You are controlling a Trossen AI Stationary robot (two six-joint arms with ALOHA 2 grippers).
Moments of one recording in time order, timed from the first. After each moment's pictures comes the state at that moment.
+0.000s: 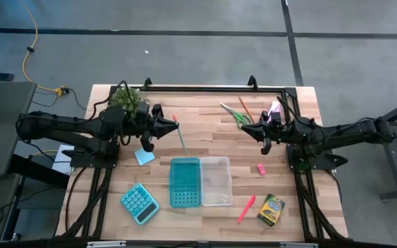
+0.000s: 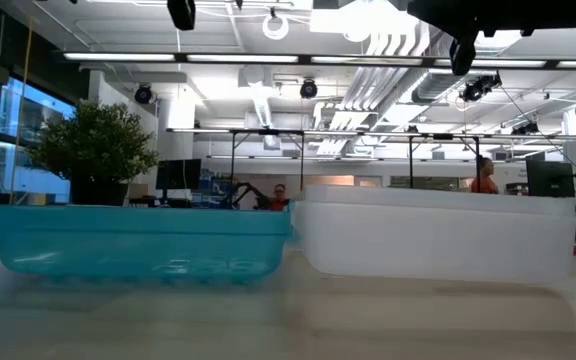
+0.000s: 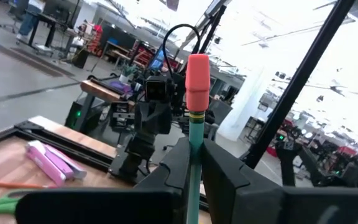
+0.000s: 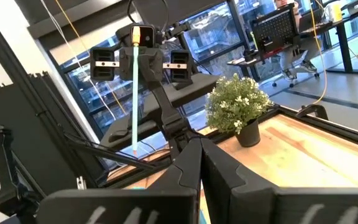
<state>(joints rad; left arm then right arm) 0.13 0.96 0.66 0.47 0.01 -0.47 0.04 0.71 0.40 0.42 0.19 0.38</state>
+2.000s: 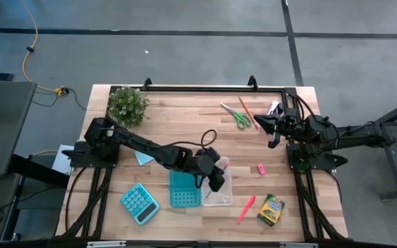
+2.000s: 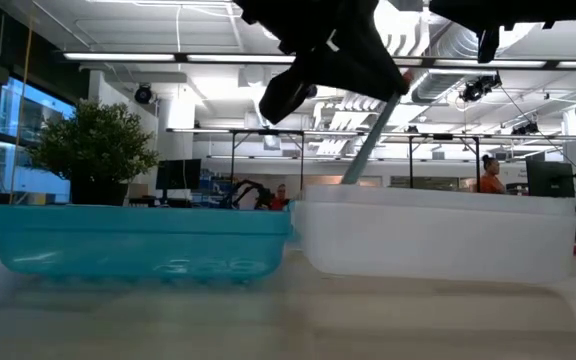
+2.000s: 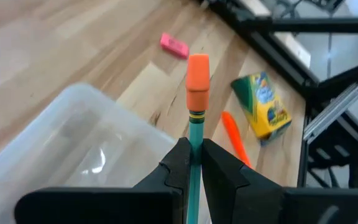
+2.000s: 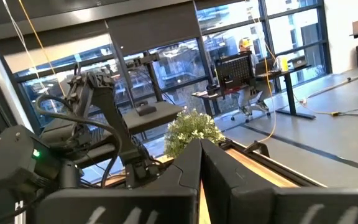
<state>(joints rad) -0.13 1.94 1.40 -0.15 -0.21 -0.84 0.04 0.50 0.40 0.29 0.36 0.21</state>
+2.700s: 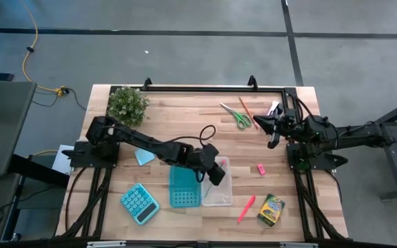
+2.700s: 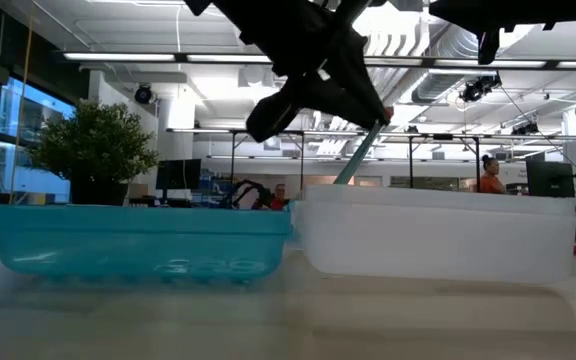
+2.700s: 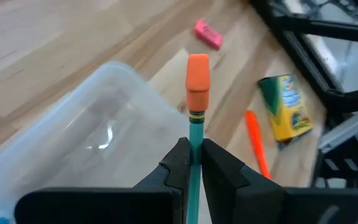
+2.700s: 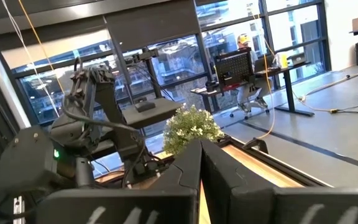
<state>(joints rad) -0.09 1.94 1.39 -0.19 -0.16 -0.94 0.04 0.50 0.40 0.27 0.36 0.21</state>
